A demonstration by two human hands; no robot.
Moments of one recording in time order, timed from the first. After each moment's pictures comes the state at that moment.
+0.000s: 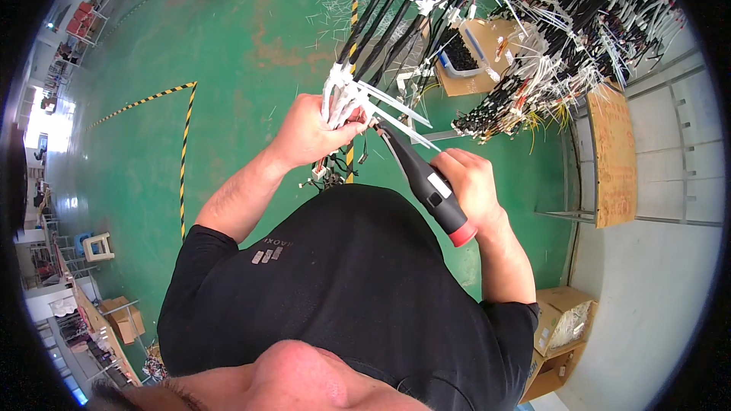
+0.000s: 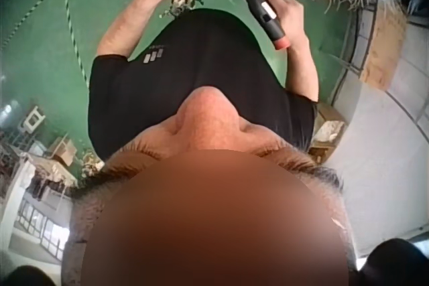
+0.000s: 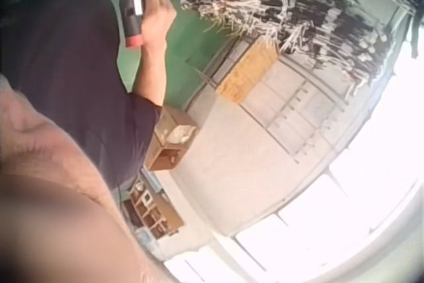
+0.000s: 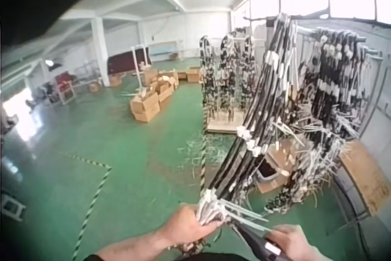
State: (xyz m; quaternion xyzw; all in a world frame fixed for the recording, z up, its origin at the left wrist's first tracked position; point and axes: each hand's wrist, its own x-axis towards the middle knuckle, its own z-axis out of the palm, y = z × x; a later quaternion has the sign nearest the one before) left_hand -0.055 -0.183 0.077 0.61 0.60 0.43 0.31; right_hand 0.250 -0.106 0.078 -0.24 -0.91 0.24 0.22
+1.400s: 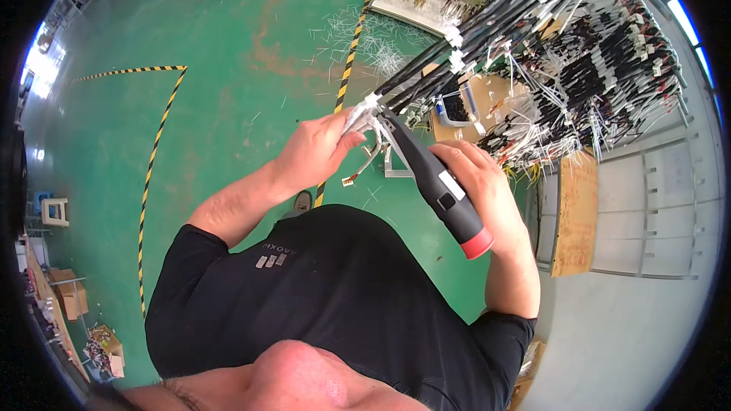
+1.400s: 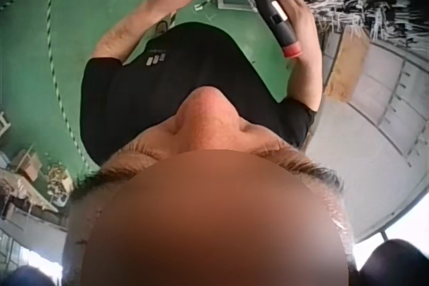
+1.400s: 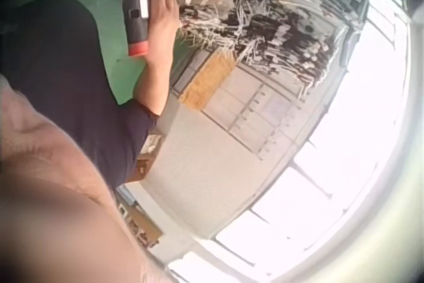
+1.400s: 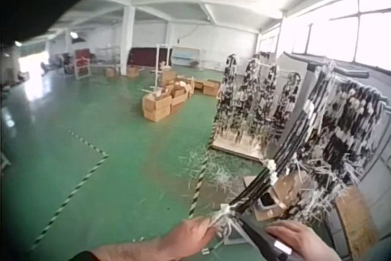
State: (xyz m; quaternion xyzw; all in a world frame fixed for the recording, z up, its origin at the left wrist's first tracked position) left_hand -0.081 -0.195 0.081 0.64 0.59 0.49 0.09; right_hand 0.181 -0.090 0.202 -0.20 -0.94 0.22 0.16
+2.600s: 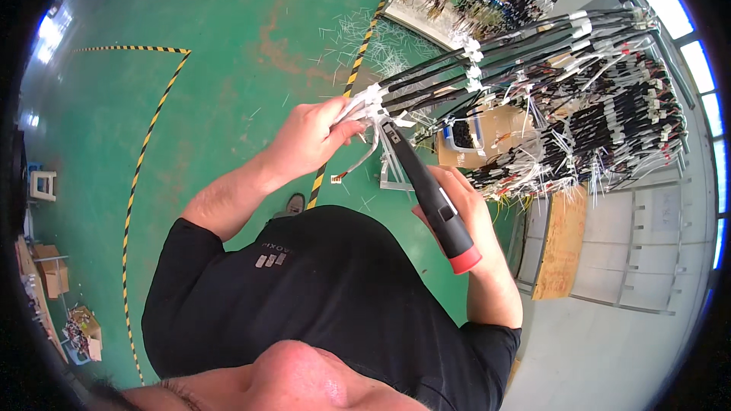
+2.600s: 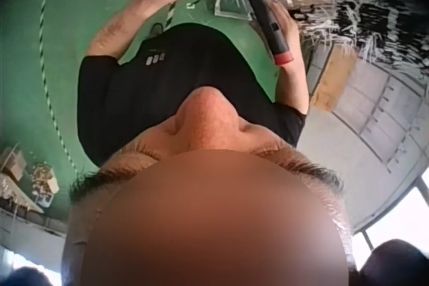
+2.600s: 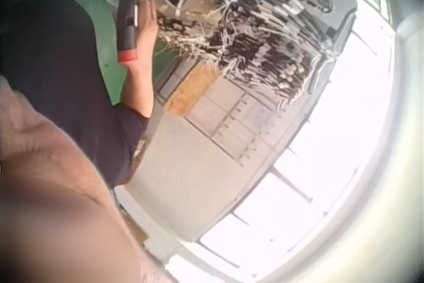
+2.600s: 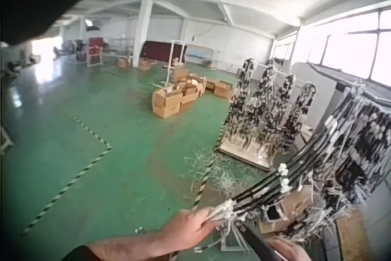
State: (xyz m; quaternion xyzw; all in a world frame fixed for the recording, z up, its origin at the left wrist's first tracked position) left_hand -0.155 -0.183 0.097 0.59 0.62 0.50 0.15; right_hand 0.120 -0.086 0.184 -0.20 -0.91 0.32 0.15
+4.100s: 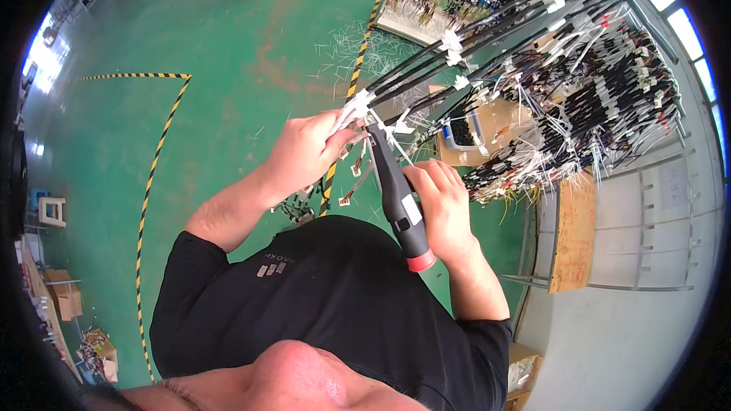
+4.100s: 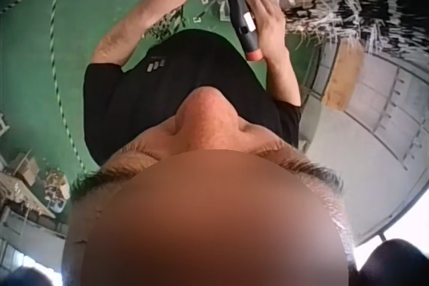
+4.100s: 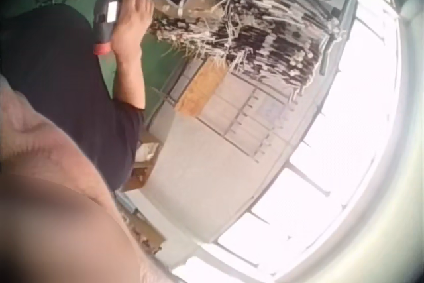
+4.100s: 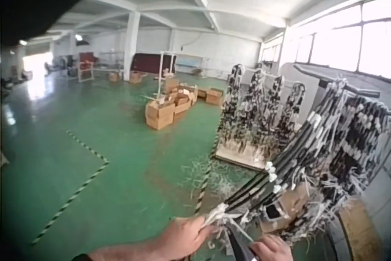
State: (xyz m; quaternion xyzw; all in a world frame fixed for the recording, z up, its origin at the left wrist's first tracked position) left_hand -0.140 -0.200 0.114 0.60 0.63 0.49 0.10; right_hand 0.110 -0.103 0.152 -0.16 -0.94 0.12 0.26
